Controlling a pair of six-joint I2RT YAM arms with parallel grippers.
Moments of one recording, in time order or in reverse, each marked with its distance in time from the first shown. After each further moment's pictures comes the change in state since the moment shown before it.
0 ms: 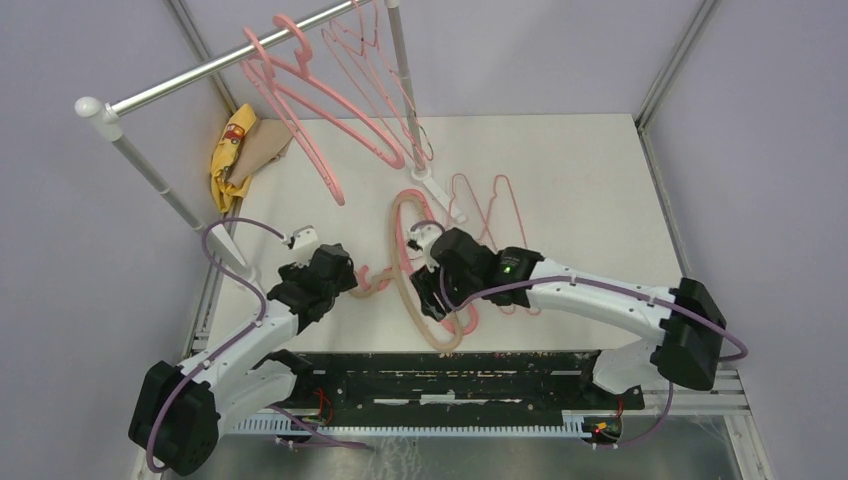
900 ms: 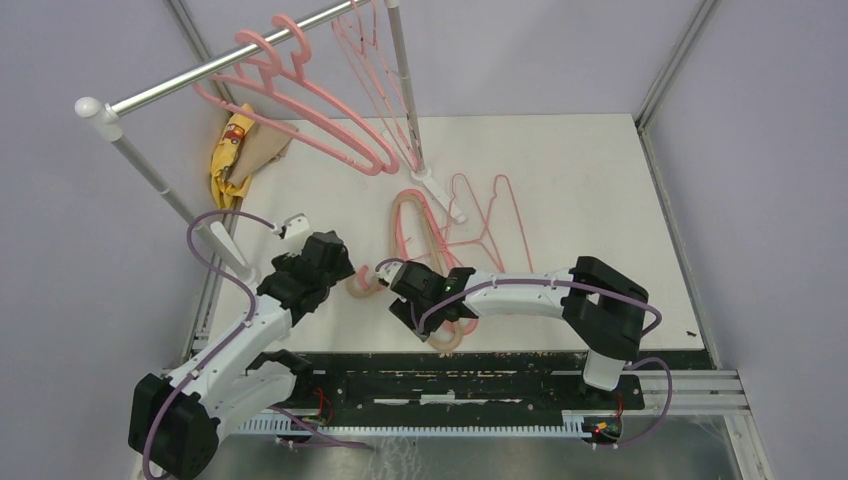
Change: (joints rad) left arm 0.025 -0.014 0.132 -0.126 0.010 -0.026; right arm 0.123 0.381 -0.029 0.079 0.104 -0.084
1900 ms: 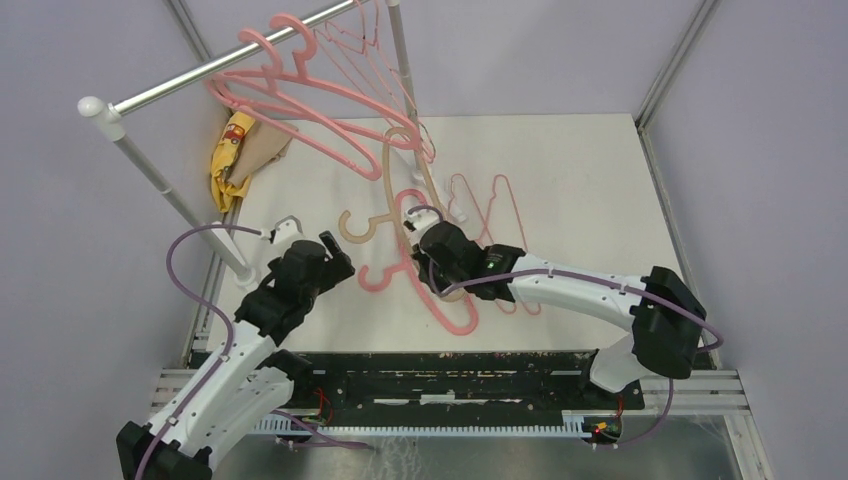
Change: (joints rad) left arm 0.000 -0.214 -0.003 -0.030 0.140 -0.017; right arm -0.102 -0.219 -0.019 0.089 0.130 0.075
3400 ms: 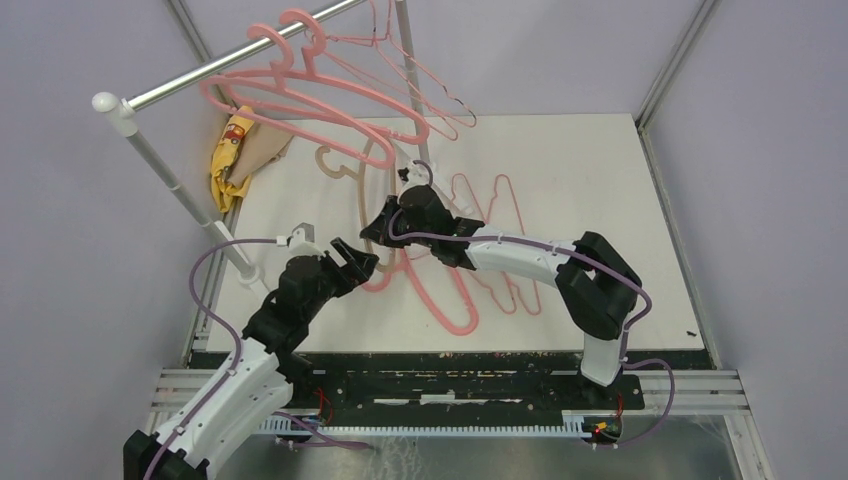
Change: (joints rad) left arm -0.006 -0.133 -0.217 0.396 0.325 -0.094; right arm -0.146 0.310 0.203 0.472 -0.203 0.560
